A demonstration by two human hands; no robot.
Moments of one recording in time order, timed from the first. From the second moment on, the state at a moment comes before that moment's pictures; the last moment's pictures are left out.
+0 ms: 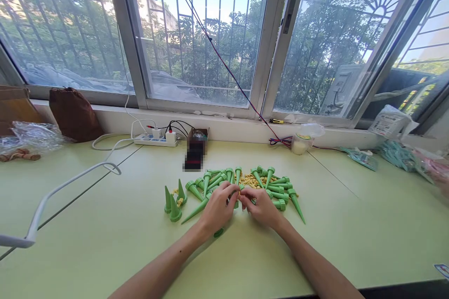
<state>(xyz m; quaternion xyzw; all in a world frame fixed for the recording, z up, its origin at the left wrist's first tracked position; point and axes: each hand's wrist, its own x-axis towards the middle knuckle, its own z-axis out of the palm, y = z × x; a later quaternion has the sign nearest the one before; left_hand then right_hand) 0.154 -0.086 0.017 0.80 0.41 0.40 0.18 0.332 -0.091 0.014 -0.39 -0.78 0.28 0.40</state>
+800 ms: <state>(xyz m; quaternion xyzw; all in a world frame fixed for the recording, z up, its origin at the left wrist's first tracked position) 0.154 -0.085 0.016 0.81 0.39 0.41 0.16 0.331 -0.090 0.015 -0.40 -0.77 0.27 0.41</state>
